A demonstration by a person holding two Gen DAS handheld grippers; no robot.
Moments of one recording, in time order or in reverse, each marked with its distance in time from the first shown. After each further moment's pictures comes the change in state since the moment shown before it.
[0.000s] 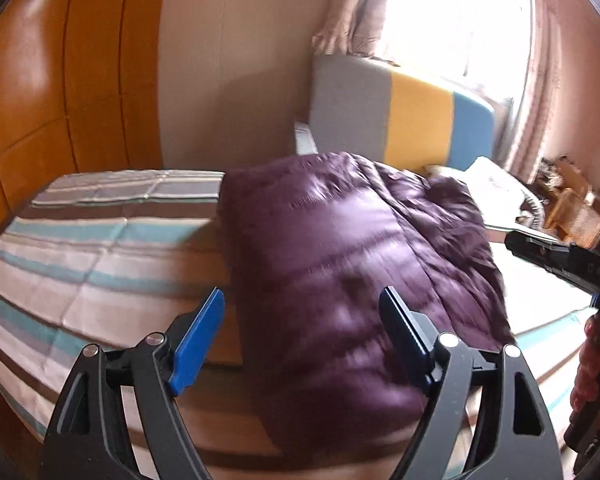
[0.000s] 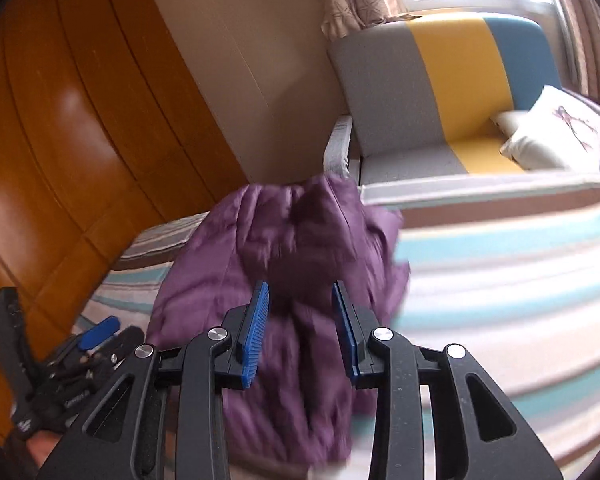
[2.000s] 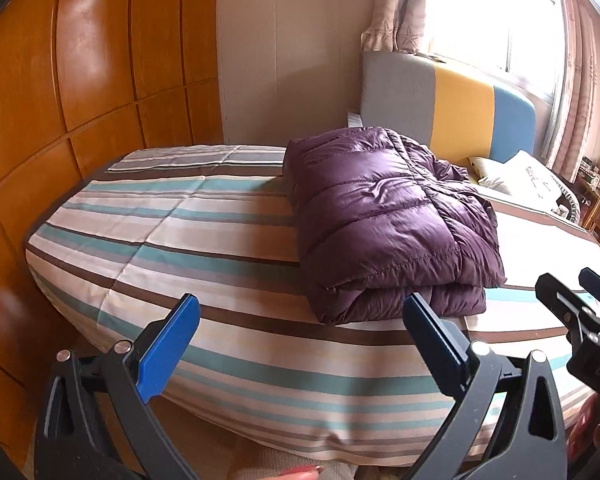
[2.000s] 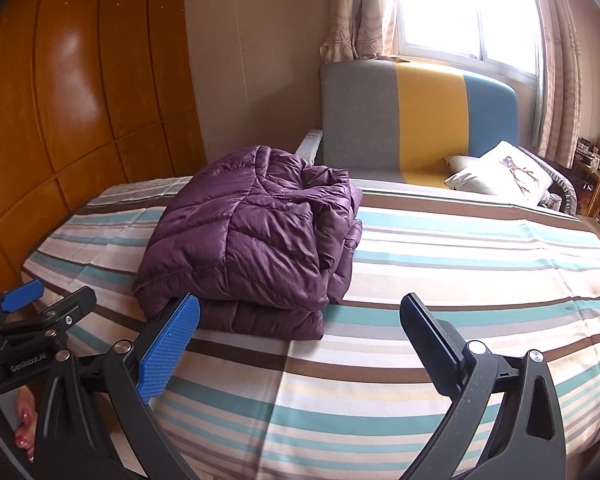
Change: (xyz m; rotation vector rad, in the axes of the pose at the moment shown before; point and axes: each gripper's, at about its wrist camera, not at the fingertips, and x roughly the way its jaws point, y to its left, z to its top) left arm -0.113 -0.015 -0.084 -0.053 0.006 0.199; right arm -0.094 0.053 -0.112 -0.196 -0.067 -0.241
